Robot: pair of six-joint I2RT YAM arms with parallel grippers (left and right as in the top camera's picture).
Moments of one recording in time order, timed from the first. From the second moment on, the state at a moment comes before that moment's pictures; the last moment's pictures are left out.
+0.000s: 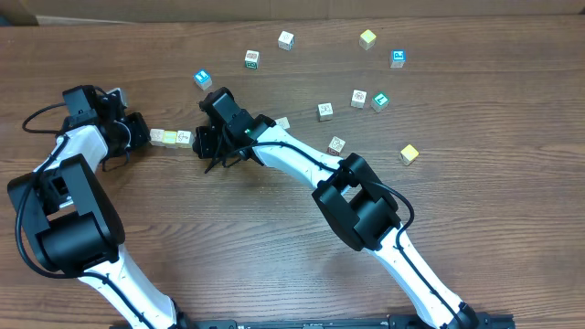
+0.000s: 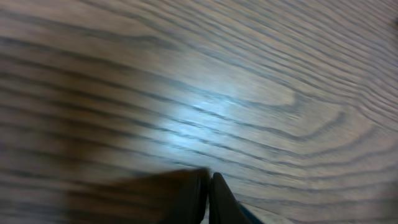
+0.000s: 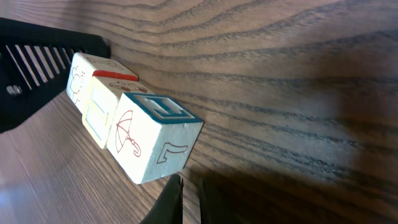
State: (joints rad) left arm 0.39 2.08 1.31 -0.34 0.29 -0.06; right arm 0.79 2.60 2.10 -0.38 -0.33 0.67
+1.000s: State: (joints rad) left arm 0.67 2.06 1.33 -0.44 0.11 -0.29; right arm 0.73 2.59 2.11 -0.46 -0.34 0.67
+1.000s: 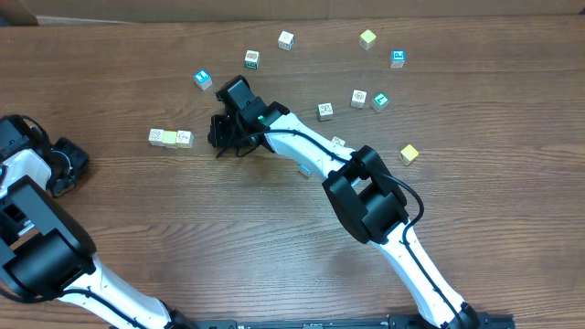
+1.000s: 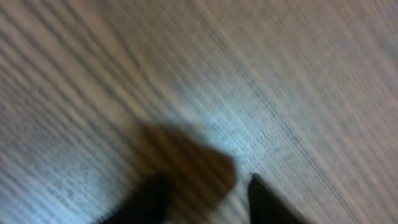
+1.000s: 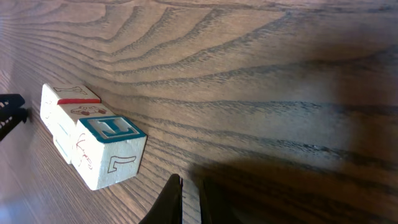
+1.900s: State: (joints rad) left arm 0.67 2.05 1.34 -0.46 0.06 -0.29; right arm 0.69 2.45 2.08 -0.72 -0.24 0.51
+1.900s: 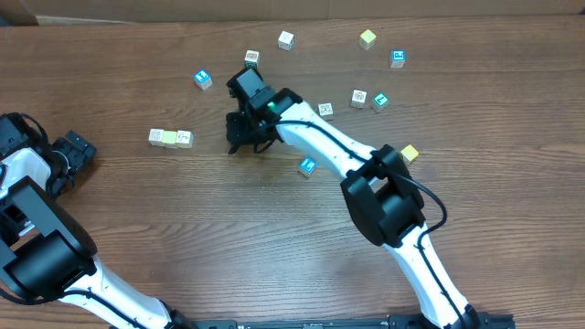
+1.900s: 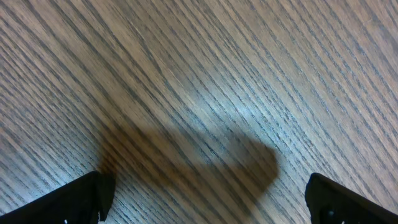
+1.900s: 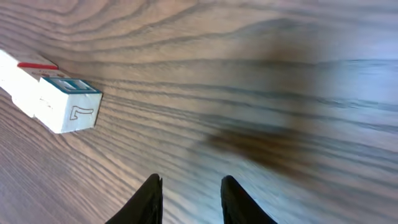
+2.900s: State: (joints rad) left arm 0.67 2.05 1.34 -0.46 0.05 -0.29; right arm 0.61 2.27 1.94 -1.16 0.03 0.80
